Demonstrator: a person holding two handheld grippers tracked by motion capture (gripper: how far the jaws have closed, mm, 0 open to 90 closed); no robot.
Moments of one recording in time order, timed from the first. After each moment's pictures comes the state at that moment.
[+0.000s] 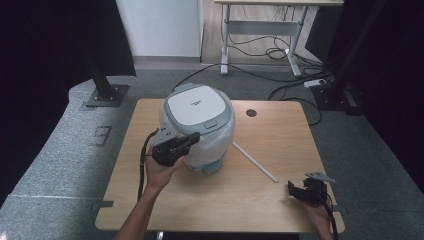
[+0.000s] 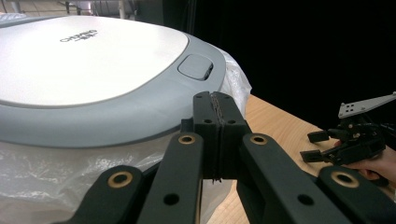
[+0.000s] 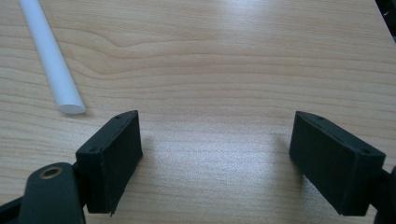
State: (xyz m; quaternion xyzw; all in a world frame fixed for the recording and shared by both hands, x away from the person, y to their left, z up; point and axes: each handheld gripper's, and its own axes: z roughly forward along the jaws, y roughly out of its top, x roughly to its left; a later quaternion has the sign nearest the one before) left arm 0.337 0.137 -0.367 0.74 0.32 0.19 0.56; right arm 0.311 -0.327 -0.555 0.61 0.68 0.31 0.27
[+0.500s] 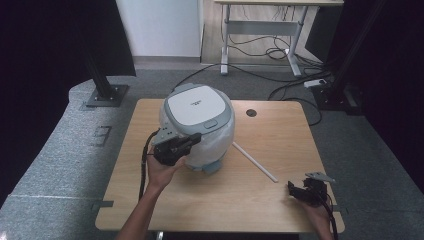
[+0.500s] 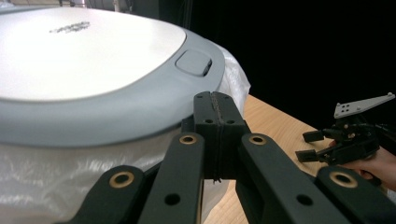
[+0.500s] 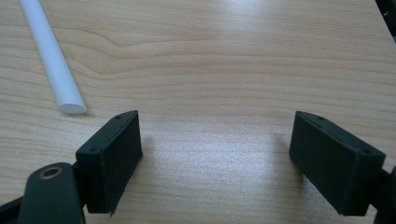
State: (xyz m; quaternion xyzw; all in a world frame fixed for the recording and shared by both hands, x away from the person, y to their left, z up) left arm 0.342 0.134 -0.368 0.74 0.32 0.17 0.57; right arm 0.311 -0.327 -0.555 0.61 0.68 0.31 0.27
